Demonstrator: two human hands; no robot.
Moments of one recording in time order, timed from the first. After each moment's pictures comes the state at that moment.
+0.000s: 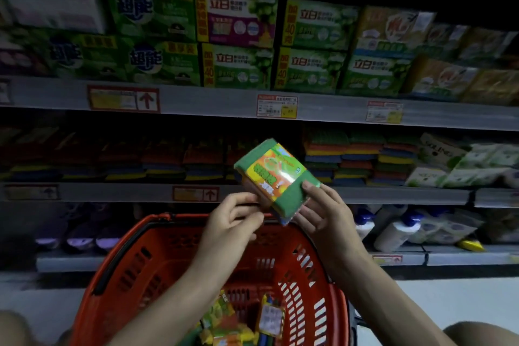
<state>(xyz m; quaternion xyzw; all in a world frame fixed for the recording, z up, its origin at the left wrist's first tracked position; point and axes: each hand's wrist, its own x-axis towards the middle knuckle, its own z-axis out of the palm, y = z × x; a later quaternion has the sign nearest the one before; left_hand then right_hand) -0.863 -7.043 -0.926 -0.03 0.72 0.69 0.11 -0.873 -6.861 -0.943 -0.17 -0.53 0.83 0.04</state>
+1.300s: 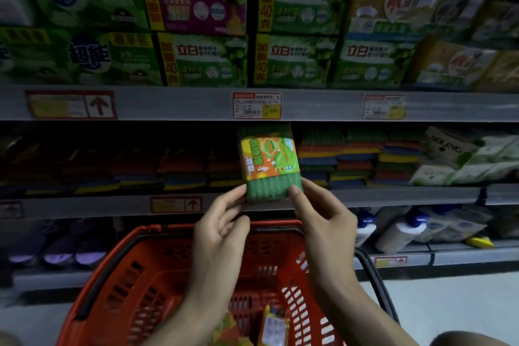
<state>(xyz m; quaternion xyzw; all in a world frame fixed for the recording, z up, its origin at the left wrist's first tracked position) -0.883 -7.006 -0.940 -0.02 0.70 0.71 0.00 -0.884 -6.866 -0.946 -0.16 -0.66 0.70 0.20</state>
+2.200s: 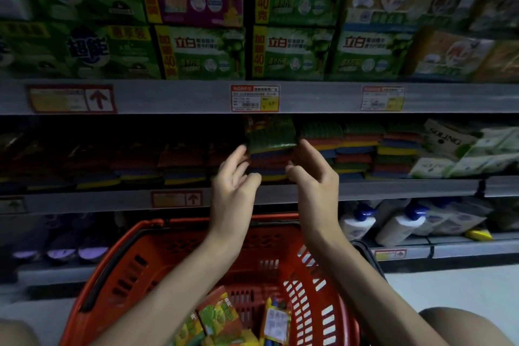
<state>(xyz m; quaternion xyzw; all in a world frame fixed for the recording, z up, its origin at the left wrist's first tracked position) -0.934 -6.982 -0.941 0.01 0.67 0.74 -0.02 -0.921 -6.864 -0.932 -0.12 -0.69 0.69 0.19</state>
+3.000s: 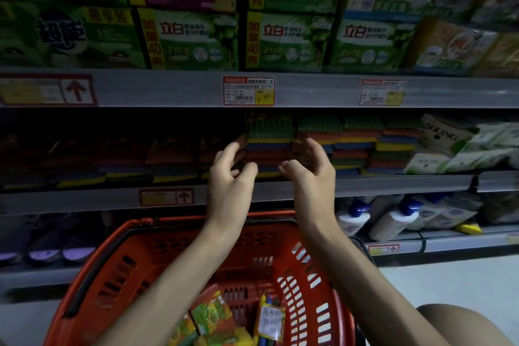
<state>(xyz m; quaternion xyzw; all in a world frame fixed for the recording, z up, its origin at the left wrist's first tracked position) -0.956 -6.974 -0.951 -0.01 0.71 0.70 -0.04 -0.930 -6.868 -0.932 -0.20 -0.71 0.66 0.18</state>
